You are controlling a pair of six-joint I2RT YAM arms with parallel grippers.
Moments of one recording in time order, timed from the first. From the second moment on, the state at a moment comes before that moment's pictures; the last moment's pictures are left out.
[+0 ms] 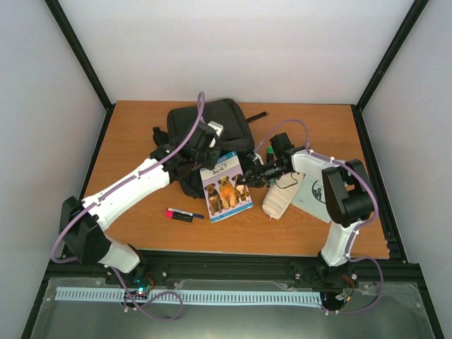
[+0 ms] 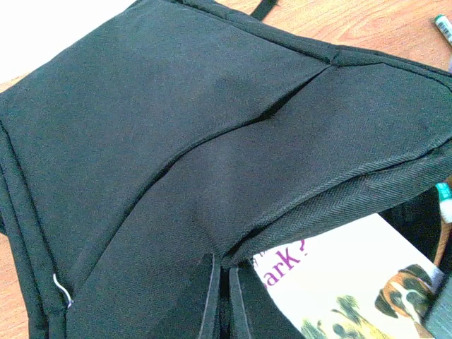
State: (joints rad) left arm -0.72 1.46 1.31 -0.60 -0.30 -0.14; right arm 0.36 1.83 1.12 -0.55 -1.24 0.34
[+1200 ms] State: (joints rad) left arm -0.71 1.41 1.25 -0.59 -0.31 -0.14; right arm 0.37 1.77 1.28 -0.70 -0.74 0.05
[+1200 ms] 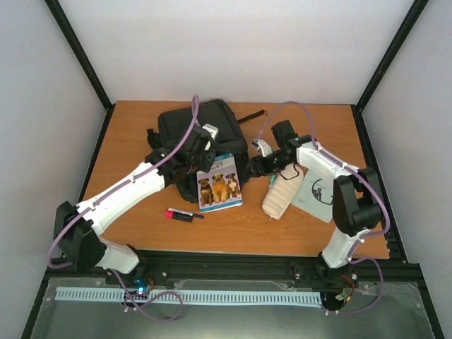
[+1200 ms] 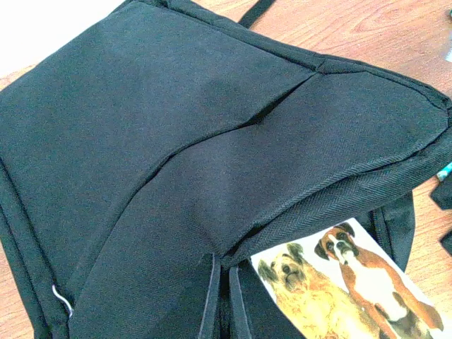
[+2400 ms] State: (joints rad) left arm -0.71 1.40 1.25 -0.59 -0.31 -0.14; right arm 1.03 1.48 0.91 -0.45 0.15 -0.81
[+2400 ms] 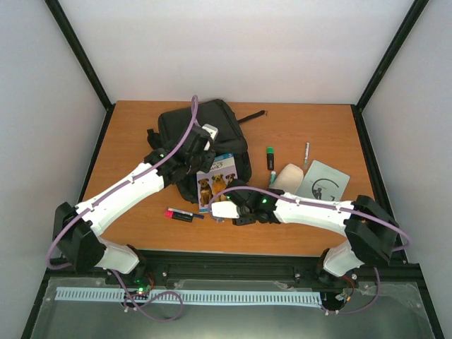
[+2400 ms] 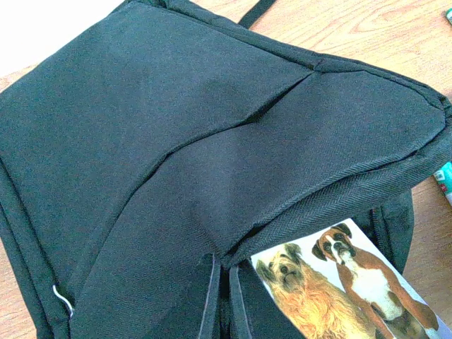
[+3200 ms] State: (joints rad) left arm -0.71 1.40 1.25 -0.60 -0.26 -0.14; right arm 1.03 1.65 0.97 -0.24 0.31 -1.09
